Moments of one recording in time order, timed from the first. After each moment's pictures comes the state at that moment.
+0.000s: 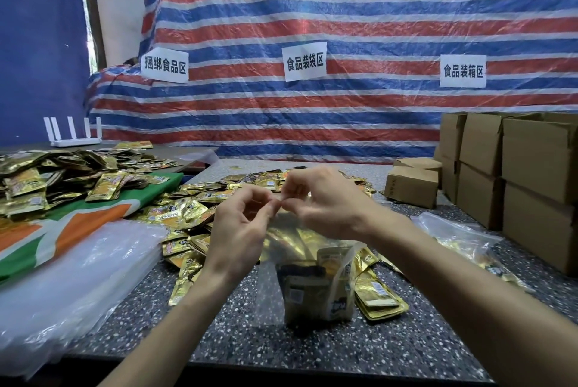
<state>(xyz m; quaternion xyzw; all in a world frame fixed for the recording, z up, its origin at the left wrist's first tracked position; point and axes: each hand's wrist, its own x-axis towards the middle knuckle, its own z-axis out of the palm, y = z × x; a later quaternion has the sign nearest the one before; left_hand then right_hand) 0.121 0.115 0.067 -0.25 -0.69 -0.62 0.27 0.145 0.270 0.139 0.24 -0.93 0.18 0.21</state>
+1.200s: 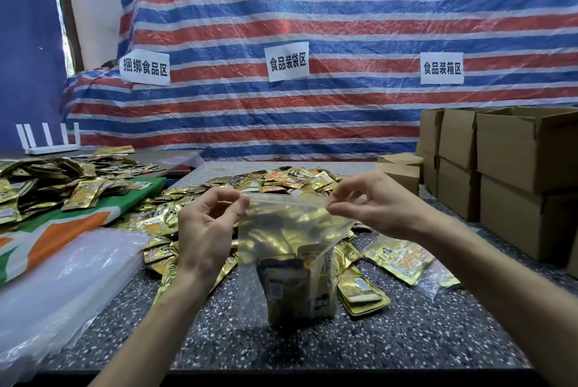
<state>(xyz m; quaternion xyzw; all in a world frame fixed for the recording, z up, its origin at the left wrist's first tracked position) 0.113 0.115 0.065 -0.20 -0.62 -0.70 0.27 0.155 0.366 0.127 0.19 -0.93 0.28 0.16</state>
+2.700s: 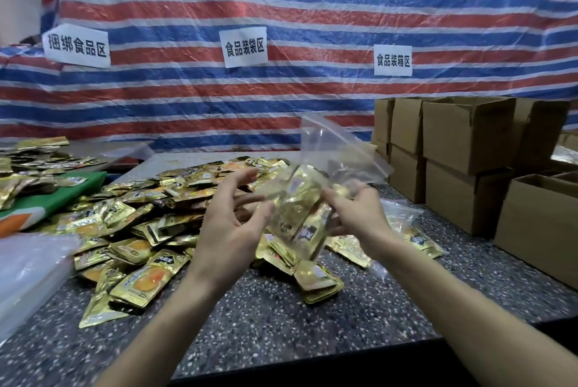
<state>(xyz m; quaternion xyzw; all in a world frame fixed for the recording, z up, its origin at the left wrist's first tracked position) 0.145 0.188 0.068 -0.30 -0.67 -0.66 0.15 0.147 0.398 0.071 -0.11 -0.74 0.63 0.23</state>
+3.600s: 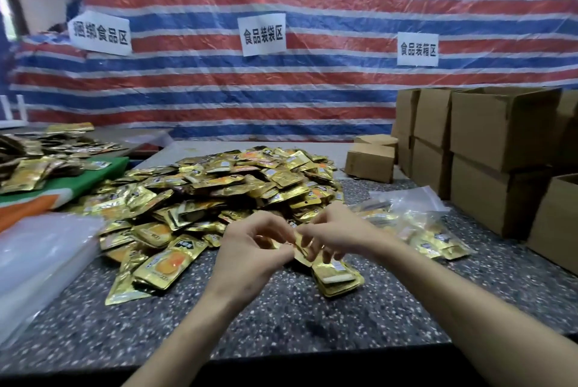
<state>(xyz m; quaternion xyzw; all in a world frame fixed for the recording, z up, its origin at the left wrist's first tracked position) 0.145 0.177 0.029 -0.29 -0.73 -0.61 0.11 0.125 0.367 0.052 -0.02 -0.92 0.38 -0.03</state>
